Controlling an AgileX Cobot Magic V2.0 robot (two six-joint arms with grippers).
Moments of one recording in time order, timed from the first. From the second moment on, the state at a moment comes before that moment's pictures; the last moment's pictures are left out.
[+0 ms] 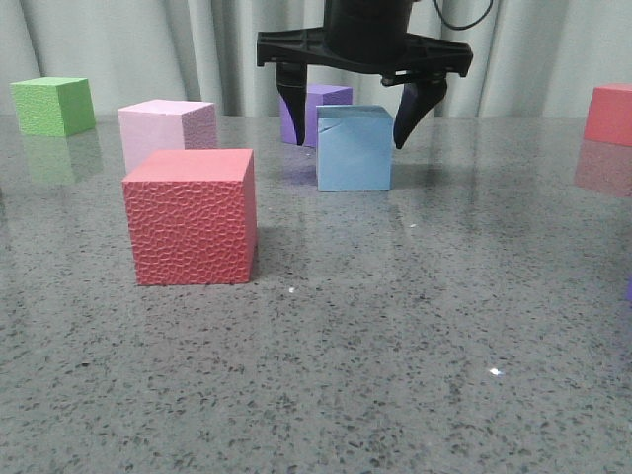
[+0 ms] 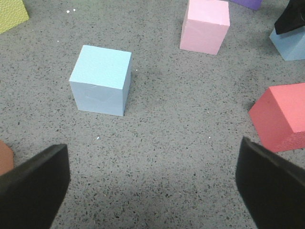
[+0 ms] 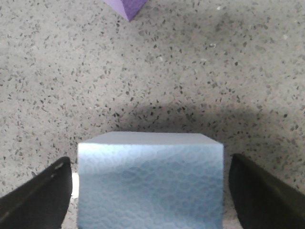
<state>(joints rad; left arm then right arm) -0.08 0.56 -0.77 -0.10 0.92 0.03 0.58 2.03 -1.87 -0.20 1.02 0.66</state>
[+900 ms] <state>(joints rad) -0.08 0.56 -0.77 -0.10 0.92 0.03 0.57 1.80 -1.87 -0.20 1.04 0.52</state>
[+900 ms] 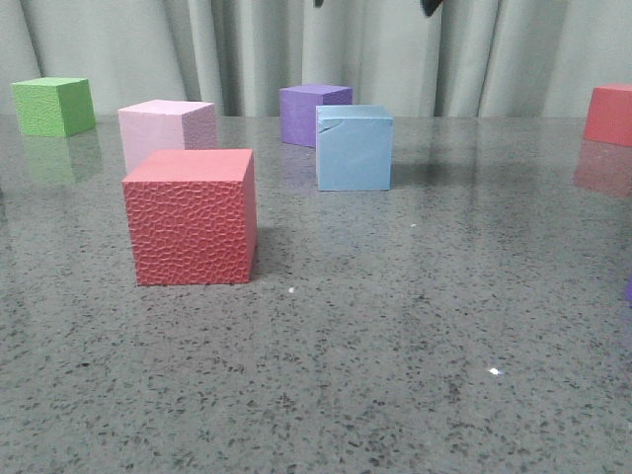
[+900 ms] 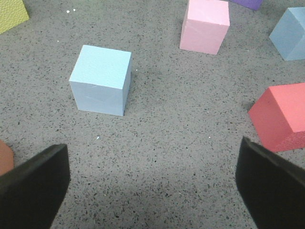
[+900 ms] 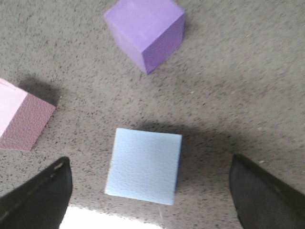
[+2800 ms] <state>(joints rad) -0.08 0.56 -0.77 -0.10 0.92 0.03 0.11 0.71 -0.84 -0.14 0.93 0.20</state>
